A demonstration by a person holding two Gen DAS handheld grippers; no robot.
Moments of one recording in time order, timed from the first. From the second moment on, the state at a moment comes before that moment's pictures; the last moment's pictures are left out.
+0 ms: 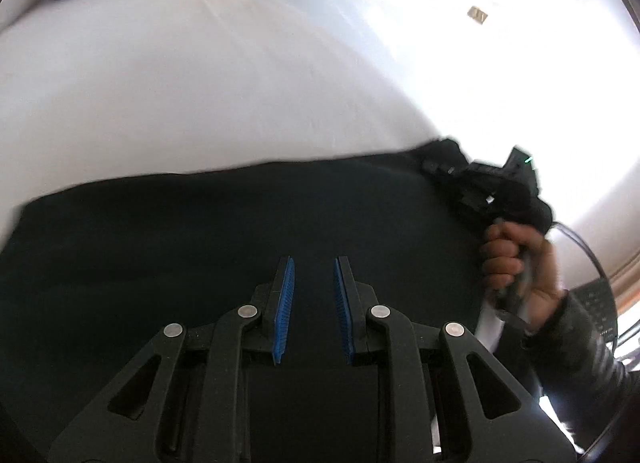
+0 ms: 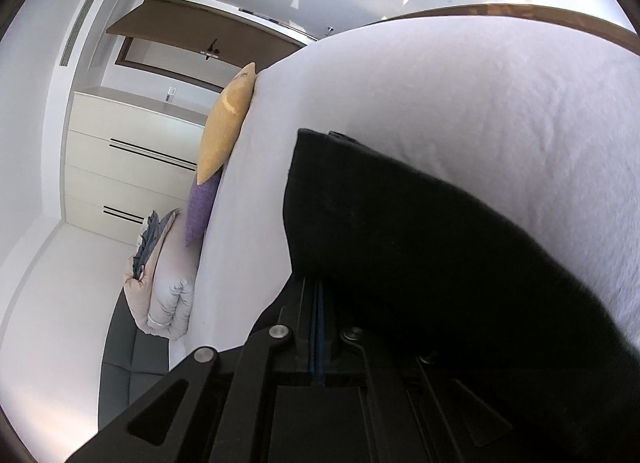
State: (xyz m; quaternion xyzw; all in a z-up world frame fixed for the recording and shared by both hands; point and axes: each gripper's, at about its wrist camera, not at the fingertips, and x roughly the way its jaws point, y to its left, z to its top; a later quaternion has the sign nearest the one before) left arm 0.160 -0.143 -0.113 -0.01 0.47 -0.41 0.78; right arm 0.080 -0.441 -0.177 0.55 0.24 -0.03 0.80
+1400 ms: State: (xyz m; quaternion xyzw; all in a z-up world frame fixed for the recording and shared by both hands) left arm 0.115 0.169 -0.152 -0.21 0.44 -0.16 0.86; right arm 0.064 -0.209 -0.132 0.41 0.36 0.18 0.82
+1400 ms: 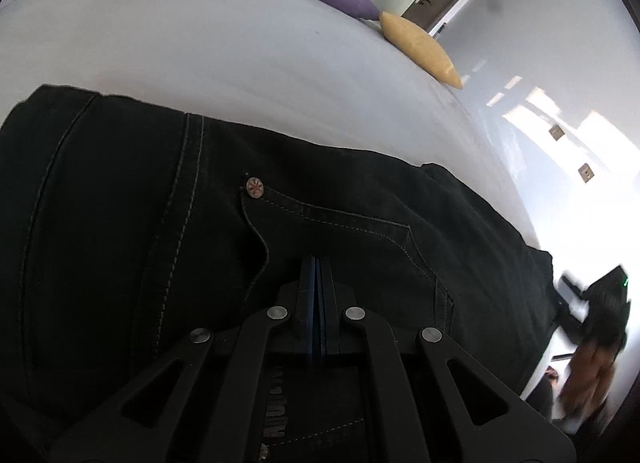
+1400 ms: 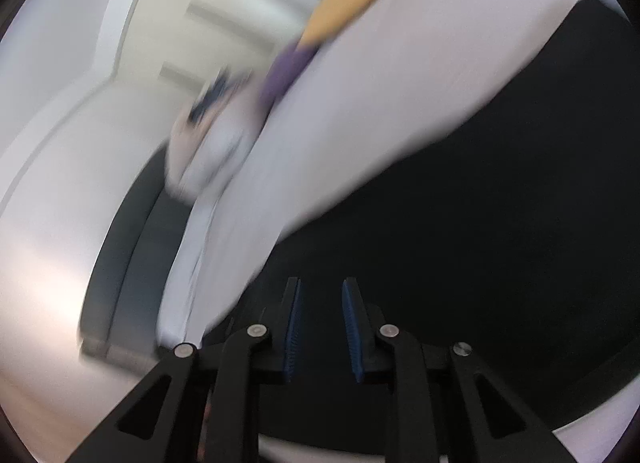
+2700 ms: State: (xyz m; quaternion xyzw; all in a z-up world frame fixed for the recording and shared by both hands) left arm 0.110 0.046 -0.107 -0.17 0.43 -0.25 0.85; right arm -0.138 -0.440 -0.173 0.58 0.17 -0.11 0.79
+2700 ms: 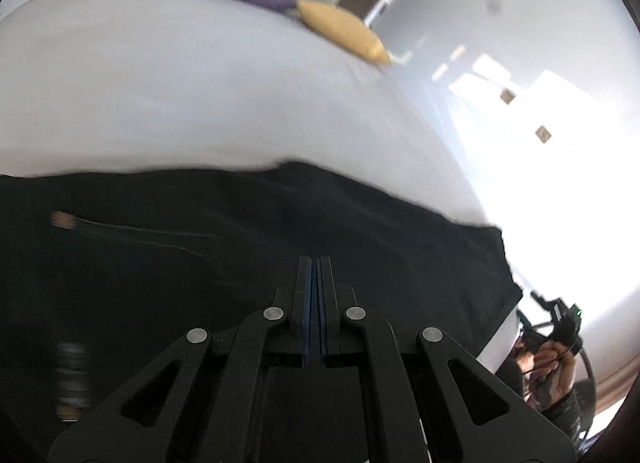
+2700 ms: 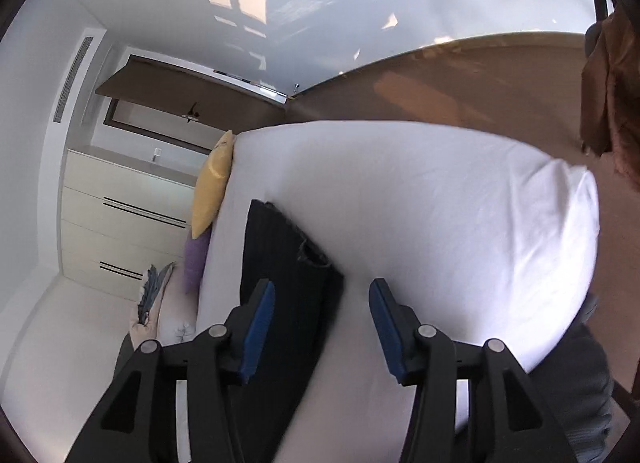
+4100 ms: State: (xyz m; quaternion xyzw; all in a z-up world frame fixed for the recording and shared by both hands) left arm 0.113 0.026 -0.188 -0.21 0.46 -0.28 0.81; right arm -0.046 -0.302 -0.098 0.27 0.27 -0.08 0.92
